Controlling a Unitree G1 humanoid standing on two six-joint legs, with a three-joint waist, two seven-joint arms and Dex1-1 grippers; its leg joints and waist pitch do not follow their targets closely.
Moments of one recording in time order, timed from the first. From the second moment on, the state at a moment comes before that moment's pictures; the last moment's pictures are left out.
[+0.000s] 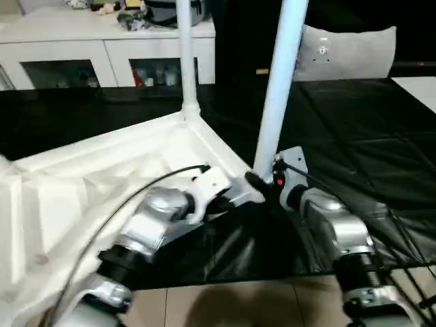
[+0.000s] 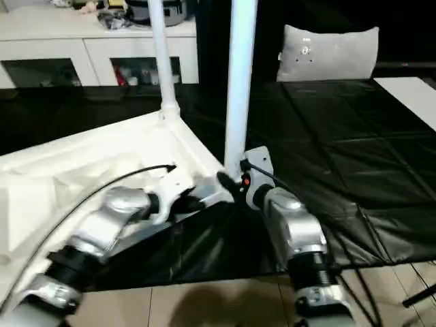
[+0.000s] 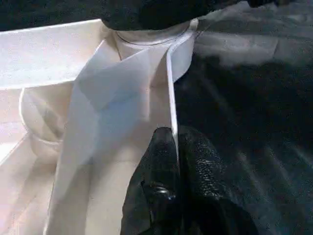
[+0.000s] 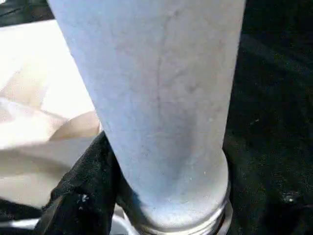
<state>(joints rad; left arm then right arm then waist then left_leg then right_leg) -0.49 0.16 -0.32 0.36 0.14 0.40 -0.80 -0.44 -0.10 0.00 0.43 0.12 0.34 0.44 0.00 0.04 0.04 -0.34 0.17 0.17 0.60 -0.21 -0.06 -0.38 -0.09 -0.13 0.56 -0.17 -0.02</state>
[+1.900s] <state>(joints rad) -0.51 0.42 -0.40 0.39 0.04 0.06 -1.30 -0.32 -0.48 0.18 0.33 0.22 0.11 1.30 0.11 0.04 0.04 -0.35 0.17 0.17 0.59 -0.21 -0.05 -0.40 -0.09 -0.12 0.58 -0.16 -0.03</state>
